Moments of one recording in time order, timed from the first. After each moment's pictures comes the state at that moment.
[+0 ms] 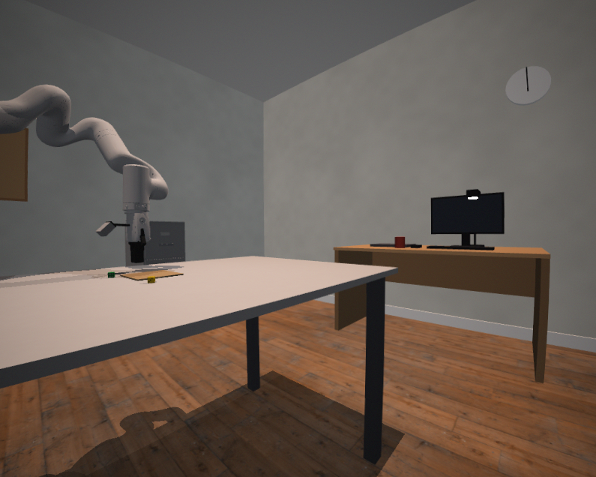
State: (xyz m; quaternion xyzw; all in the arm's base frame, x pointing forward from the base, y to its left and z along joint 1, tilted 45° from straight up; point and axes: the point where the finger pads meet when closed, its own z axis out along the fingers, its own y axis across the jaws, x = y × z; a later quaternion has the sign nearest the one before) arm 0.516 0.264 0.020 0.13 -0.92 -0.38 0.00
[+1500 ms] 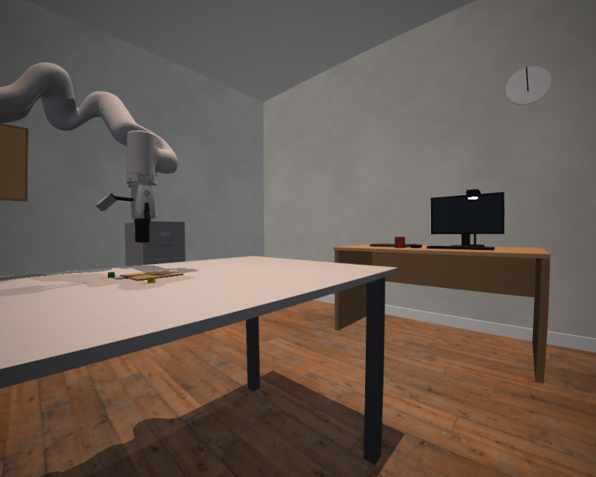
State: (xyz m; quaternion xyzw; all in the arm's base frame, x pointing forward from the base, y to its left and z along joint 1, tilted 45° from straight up) arm 0.519 0.120 -0.019 0.08 -0.92 -0.38 0.02
